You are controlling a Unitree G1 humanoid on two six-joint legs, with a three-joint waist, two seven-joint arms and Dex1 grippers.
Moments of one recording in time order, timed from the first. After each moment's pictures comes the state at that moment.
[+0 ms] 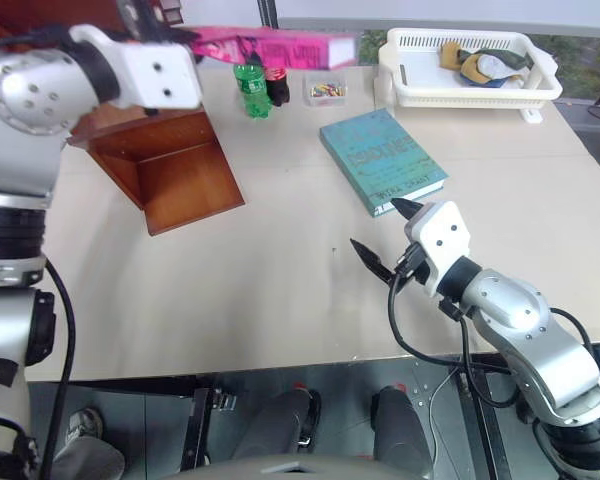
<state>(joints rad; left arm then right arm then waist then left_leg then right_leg) -1.08 0.93 -0.15 0.16 0.45 -0.07 -0.83 -0.17 -0.64 0.11 -0.64 0.48 0.47 0.37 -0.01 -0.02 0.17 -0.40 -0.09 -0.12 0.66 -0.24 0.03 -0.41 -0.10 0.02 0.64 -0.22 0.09</state>
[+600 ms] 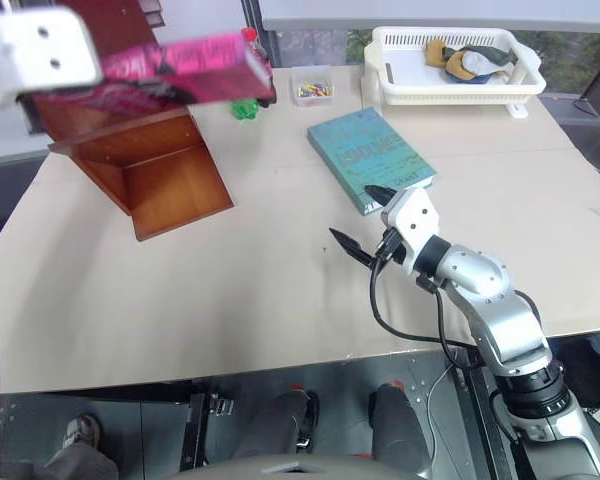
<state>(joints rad) -0.97 1.25 -0.10 -0.06 0.32 0.36 -1.24 -0.32 -0.50 0.15 -0.40 0.33 0.31 0.56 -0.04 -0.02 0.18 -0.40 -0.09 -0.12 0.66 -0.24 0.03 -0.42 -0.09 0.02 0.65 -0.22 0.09</state>
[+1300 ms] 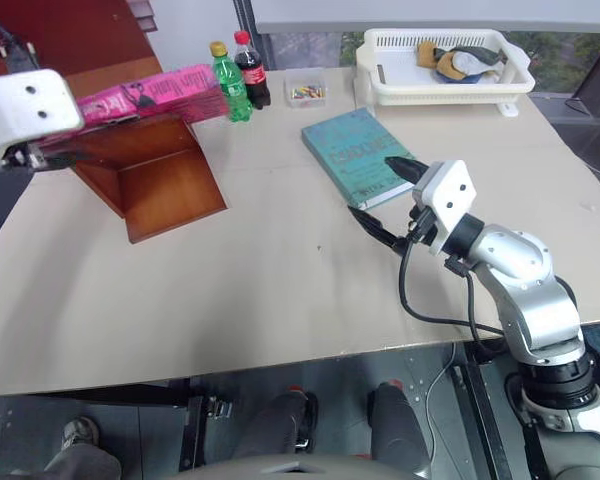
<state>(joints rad) -0.75 1.31 0.03 -0.10 0.21 0.50 -1.19 -0.36 -0.55 0.01 -0.43 0.39 0.33 0.65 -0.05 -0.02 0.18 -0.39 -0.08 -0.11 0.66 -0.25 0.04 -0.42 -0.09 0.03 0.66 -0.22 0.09</state>
